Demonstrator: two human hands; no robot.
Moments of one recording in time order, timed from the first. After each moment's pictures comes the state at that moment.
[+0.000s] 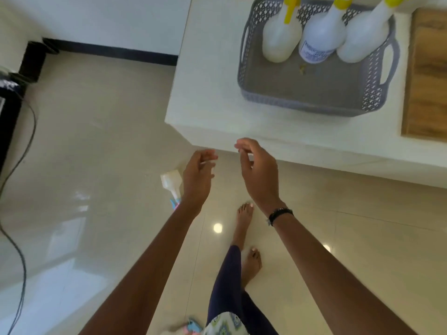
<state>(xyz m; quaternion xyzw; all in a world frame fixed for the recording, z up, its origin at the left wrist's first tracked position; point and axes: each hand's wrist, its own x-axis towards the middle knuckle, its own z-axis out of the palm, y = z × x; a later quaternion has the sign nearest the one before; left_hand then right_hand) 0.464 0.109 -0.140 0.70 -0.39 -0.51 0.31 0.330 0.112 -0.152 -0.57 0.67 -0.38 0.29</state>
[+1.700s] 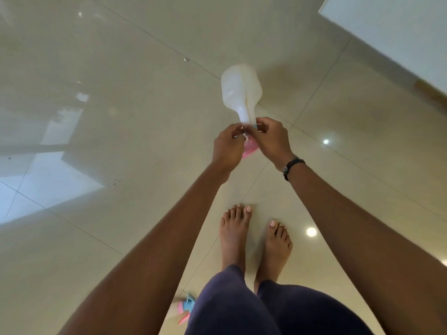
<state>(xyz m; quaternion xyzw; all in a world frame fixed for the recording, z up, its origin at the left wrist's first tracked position) 0.649 0.214 -0.497 0.78 -0.21 -0.55 0.23 0.551 0.175 -0.534 -0.50 0.66 -0.09 0.55</state>
